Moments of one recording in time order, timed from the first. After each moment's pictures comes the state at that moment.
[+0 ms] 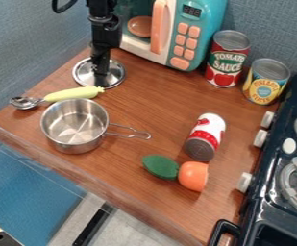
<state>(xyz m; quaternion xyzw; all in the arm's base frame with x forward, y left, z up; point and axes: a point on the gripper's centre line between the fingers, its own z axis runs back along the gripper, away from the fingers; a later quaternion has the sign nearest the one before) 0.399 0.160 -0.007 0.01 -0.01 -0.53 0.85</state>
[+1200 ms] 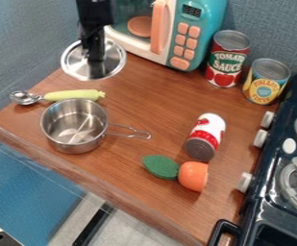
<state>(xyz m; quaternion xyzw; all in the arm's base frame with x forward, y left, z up) 0.327 0.114 0.083 0.03 -0.09 -0.51 0.86</state>
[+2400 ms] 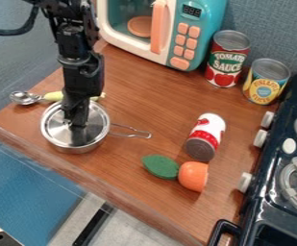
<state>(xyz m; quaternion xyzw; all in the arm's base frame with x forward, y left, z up) 0.265 0.092 0.020 0.01 -0.01 -0.52 0.85</state>
